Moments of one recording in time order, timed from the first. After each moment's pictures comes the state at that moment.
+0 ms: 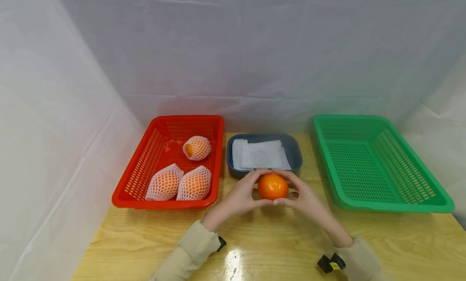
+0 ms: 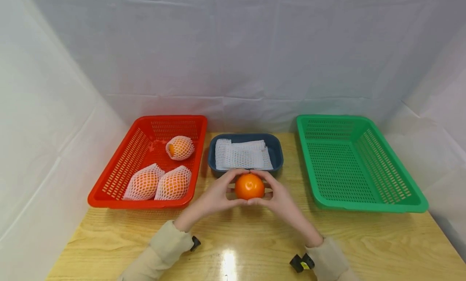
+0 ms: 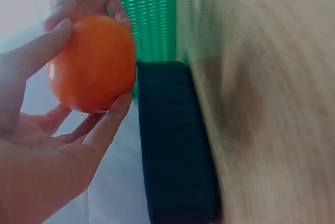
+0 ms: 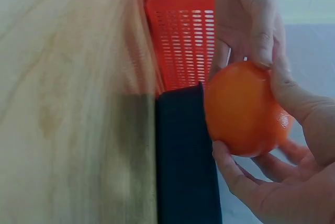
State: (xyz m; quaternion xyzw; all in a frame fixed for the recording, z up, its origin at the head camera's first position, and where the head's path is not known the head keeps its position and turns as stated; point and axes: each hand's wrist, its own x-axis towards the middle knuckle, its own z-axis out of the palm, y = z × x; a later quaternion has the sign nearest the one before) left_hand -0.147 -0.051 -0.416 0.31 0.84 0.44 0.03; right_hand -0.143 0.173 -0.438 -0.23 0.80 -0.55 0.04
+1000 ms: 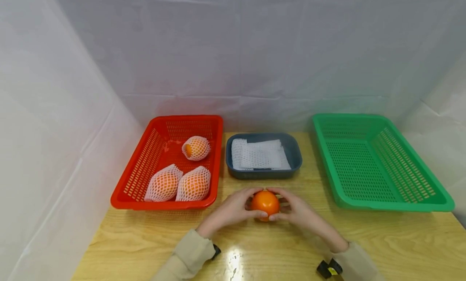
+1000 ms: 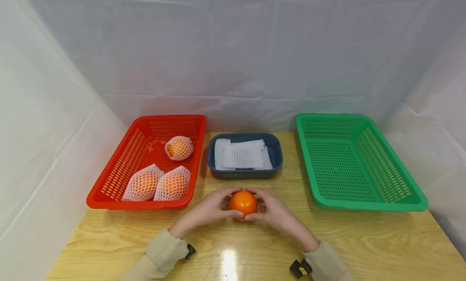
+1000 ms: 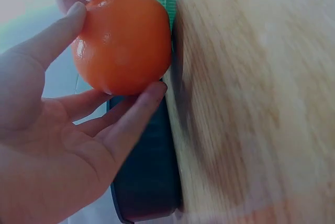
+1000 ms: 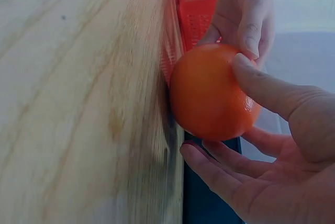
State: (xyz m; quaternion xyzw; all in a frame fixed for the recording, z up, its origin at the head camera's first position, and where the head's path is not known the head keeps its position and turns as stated) left_hand -0.135 -0.070 -0.446 0.25 0.89 0.36 0.11; right_hand -0.130 0.169 -0.461 -0.26 0.83 -0.48 0.12
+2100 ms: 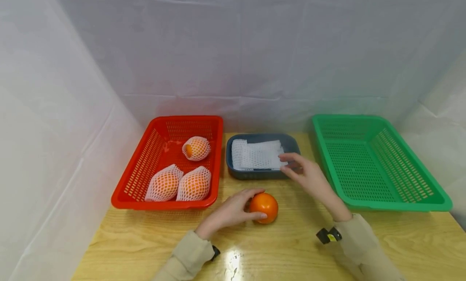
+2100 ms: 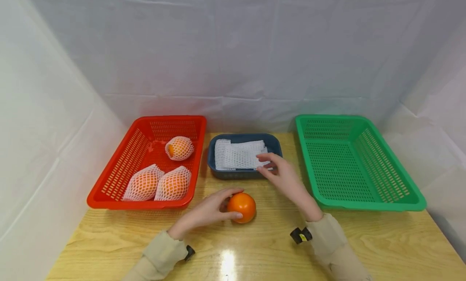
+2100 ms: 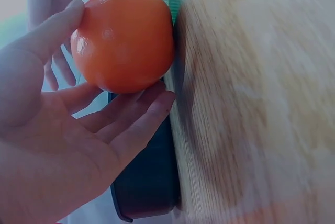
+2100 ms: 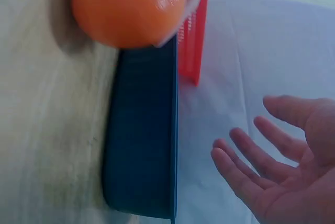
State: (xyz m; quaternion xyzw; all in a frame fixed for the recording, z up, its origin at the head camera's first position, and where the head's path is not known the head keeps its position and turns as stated) left_hand -0.132 -0.073 -0.444 0.25 0.89 0.36 0.13; right_hand -0.180 0.182 -0.406 -0.22 0.88 -0.42 -0.06
